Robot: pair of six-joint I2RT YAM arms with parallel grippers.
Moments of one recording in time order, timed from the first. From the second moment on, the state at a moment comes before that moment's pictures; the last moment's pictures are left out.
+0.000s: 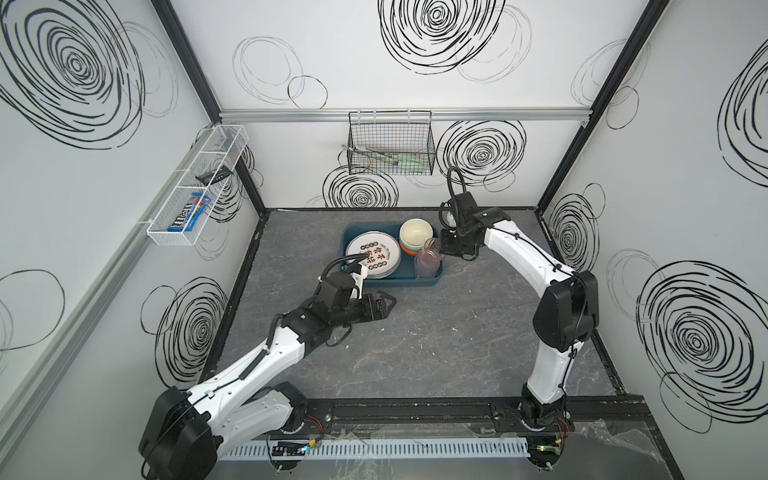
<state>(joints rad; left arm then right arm) -0.58 1.04 0.68 -0.26 0.29 -0.75 0.45 1.88 1.73 -0.95 -0.05 0.45</state>
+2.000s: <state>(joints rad) -0.16 0.80 0.40 0.15 -0.25 -0.22 0.38 1.18 0.66 0.07 0.49 0.33</state>
